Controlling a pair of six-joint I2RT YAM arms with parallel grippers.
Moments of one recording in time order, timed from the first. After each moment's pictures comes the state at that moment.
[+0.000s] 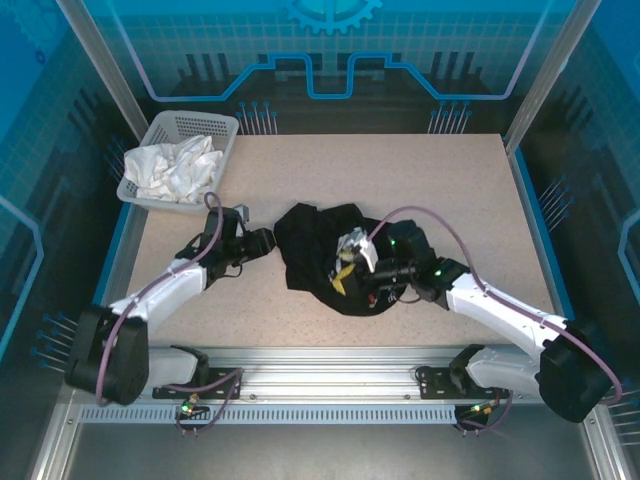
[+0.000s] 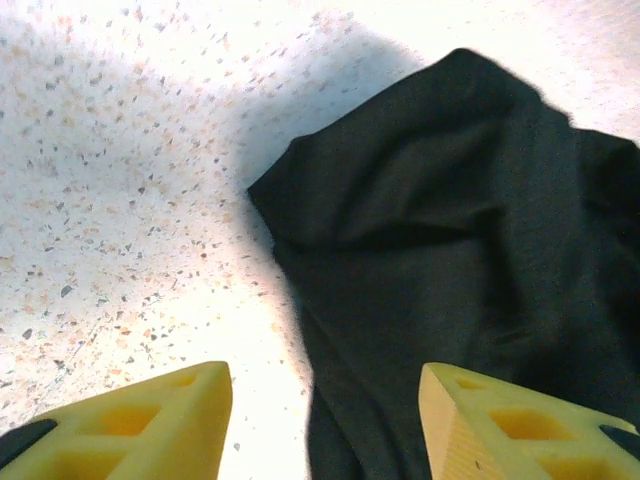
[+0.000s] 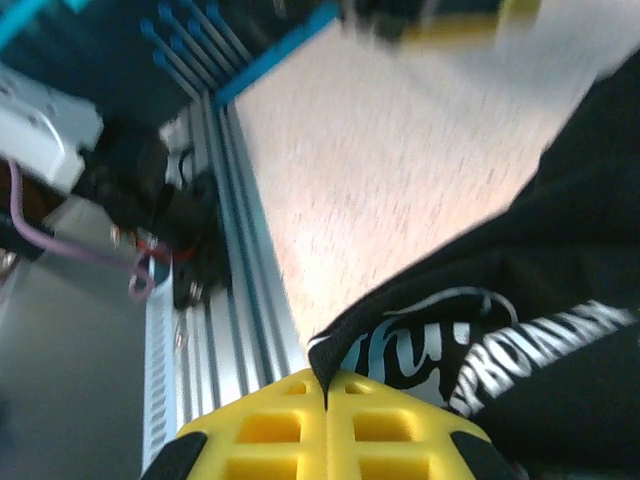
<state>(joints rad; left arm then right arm) -0.25 1.24 0.67 -0.18 0.18 -0.61 0.65 1.16 0.66 -0.18 -0.73 0.11</state>
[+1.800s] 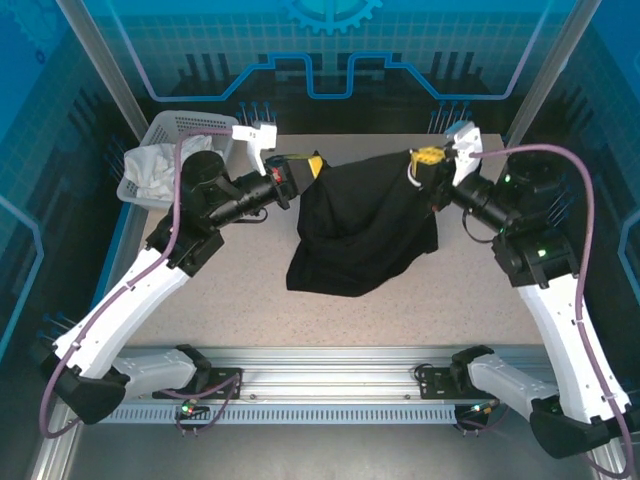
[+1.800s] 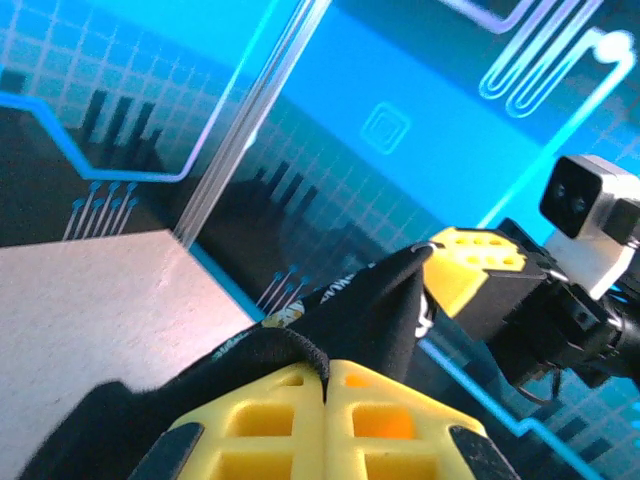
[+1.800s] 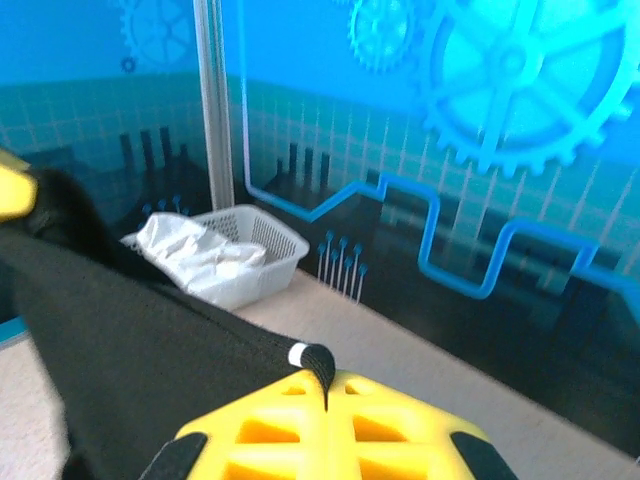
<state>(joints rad) -0.57 1.16 1.32 -0.09 0.37 -0.61 0.28 1.02 1.41 -0.46 -0.38 -0.12</state>
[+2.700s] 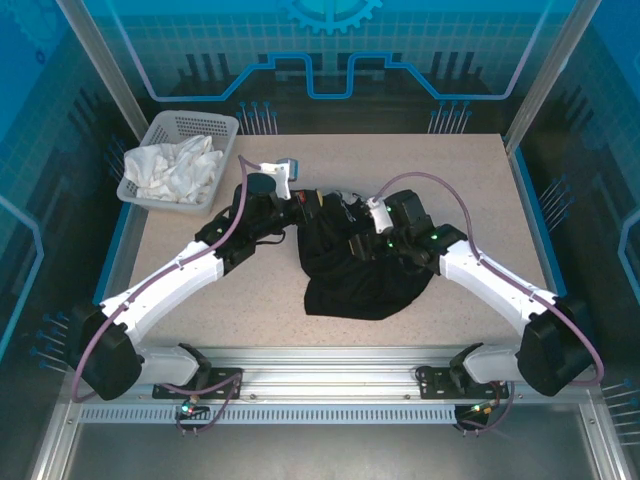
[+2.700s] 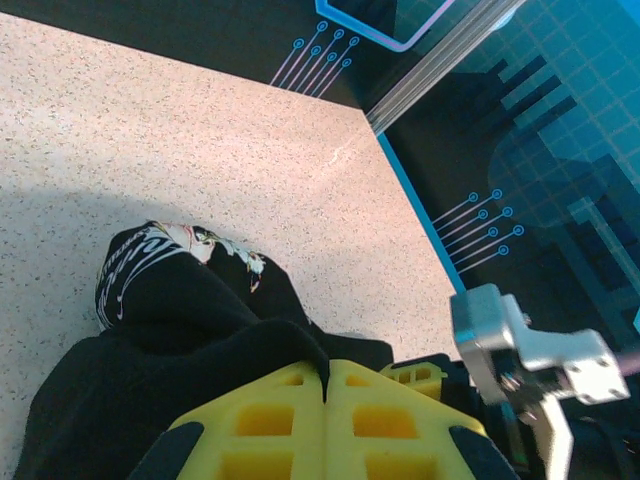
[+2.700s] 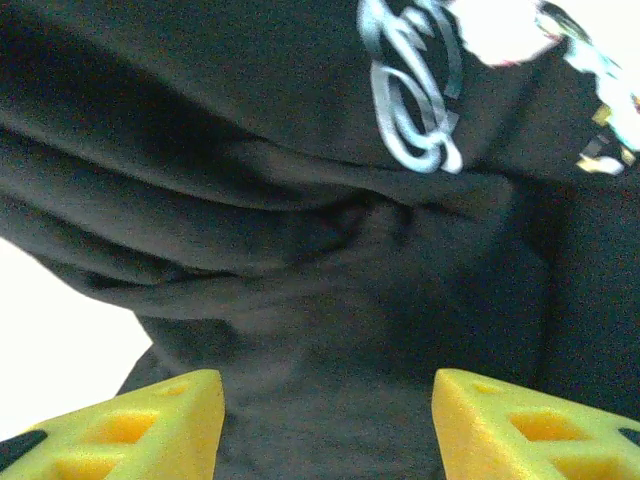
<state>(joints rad) -0.57 1.31 1.05 -0.08 0.14 -0.66 0.53 1.33 0.96 -0.45 -0.15 0.16</state>
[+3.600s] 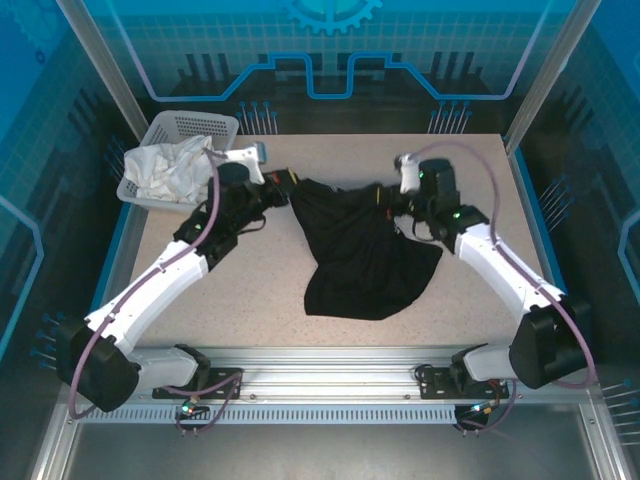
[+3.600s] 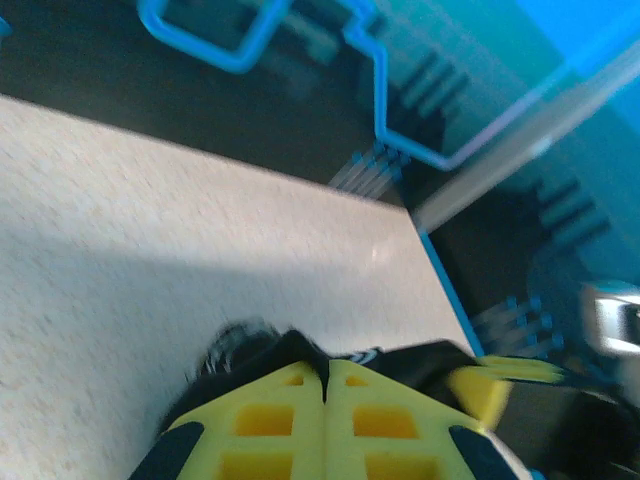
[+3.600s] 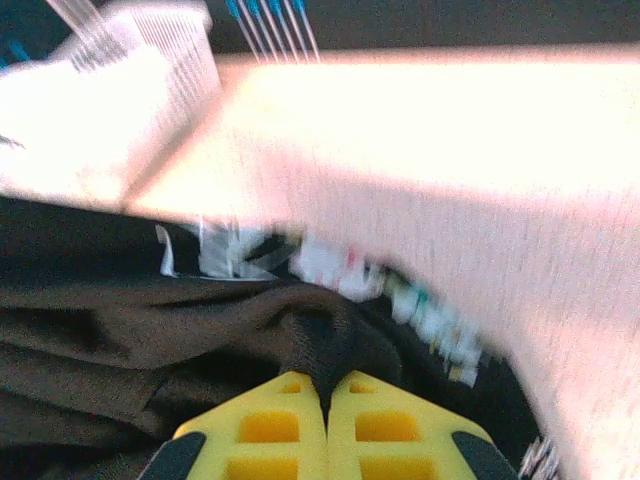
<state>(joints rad) -0.42 1.24 1.10 -0.10 0.04 -0.68 0.31 1.35 1.14 -0.28 -0.26 0.22</state>
